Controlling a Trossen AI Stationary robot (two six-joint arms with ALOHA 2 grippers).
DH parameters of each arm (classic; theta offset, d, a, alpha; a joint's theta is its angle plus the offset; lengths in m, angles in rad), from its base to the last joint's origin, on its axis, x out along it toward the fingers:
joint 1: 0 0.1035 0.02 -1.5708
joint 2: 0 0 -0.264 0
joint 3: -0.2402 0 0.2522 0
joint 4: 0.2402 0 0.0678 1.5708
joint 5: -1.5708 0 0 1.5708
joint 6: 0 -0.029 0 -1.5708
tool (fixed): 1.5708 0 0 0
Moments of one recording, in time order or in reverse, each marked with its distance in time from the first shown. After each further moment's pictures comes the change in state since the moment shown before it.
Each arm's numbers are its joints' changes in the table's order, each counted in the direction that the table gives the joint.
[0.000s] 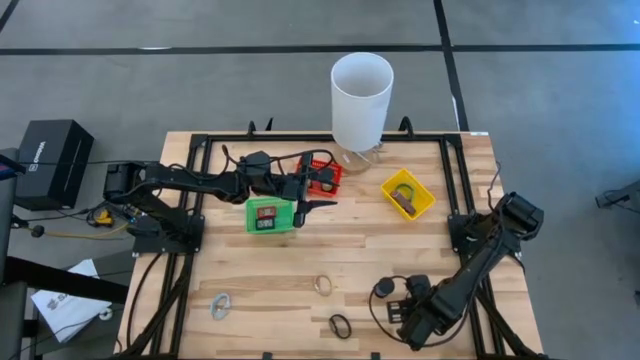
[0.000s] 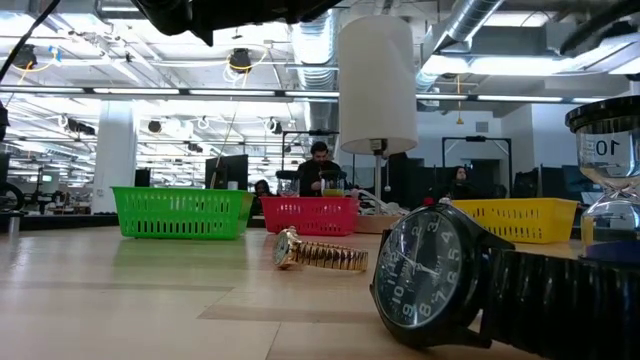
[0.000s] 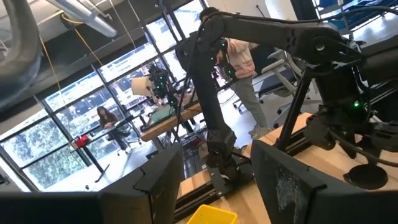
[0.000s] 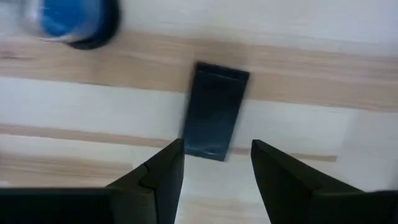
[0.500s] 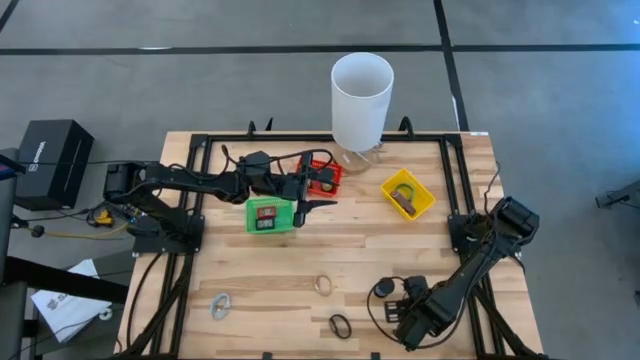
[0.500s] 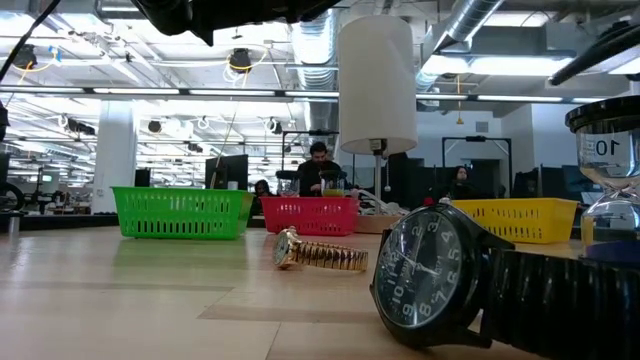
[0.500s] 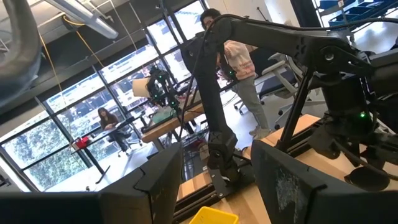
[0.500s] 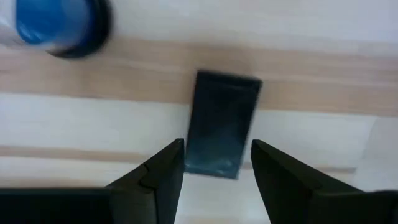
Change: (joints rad) left arm 0.000 0.000 0.000 -0.007 0.000 0.002; right arm -0.016 0.051 0.005 -0.030 0.001 -0.015
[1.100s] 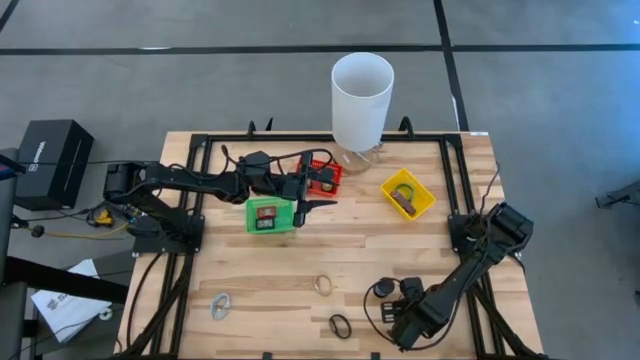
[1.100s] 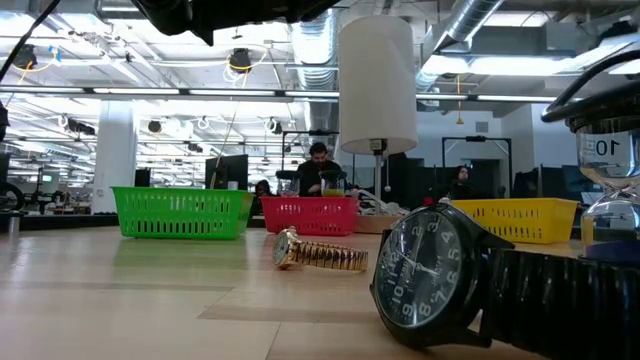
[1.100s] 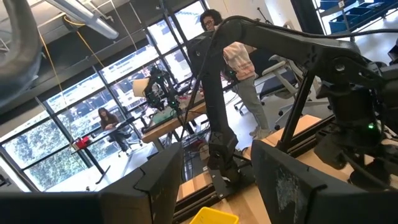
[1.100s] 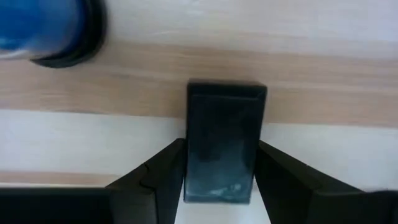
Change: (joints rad) left arm 0.000 0.000 0.000 -0.003 0.000 0.002; right arm -0.006 0.066 0.000 -0.037 -0.005 0.005
